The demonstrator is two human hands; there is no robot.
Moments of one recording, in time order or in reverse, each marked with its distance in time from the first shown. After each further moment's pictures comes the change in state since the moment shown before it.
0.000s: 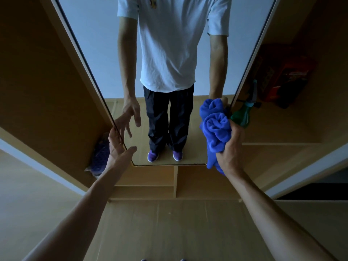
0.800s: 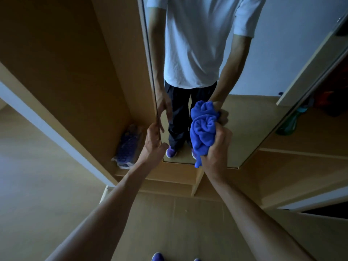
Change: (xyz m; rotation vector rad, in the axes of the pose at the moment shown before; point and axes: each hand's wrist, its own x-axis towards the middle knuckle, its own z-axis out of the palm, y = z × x) left_hand 0.020 -0.011 -0.036 0.060 -0.117 0.067; right_hand -0.033 -0.087 0.137 -0.012 -0.086 -0.011
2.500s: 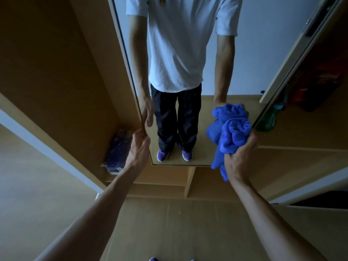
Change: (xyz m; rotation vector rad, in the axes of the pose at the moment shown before) left_hand 0.014 -0.023 0.011 0.057 0.135 -0.036; right_hand 0.005 0.034 -0.085 -0.045 0.231 0.239
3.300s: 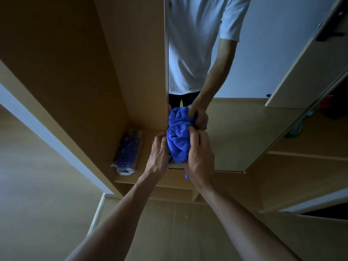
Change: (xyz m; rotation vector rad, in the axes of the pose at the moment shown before) left_hand 0.000 -0.012 -0.009 -0.299 -0.131 0.059; right_hand -0.072 -0.081 0.122 -0.277 -0.348 -0.424
